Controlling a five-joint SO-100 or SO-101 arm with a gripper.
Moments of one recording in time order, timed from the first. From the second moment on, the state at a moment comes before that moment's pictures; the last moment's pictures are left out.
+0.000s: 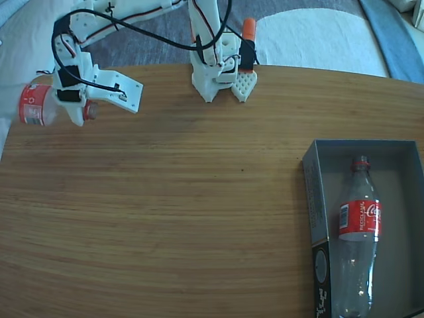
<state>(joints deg) 66.4 81.3 89.3 65.3 -73.3</state>
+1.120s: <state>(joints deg) 34.5 81.3 75.9 84.0 -71.7</state>
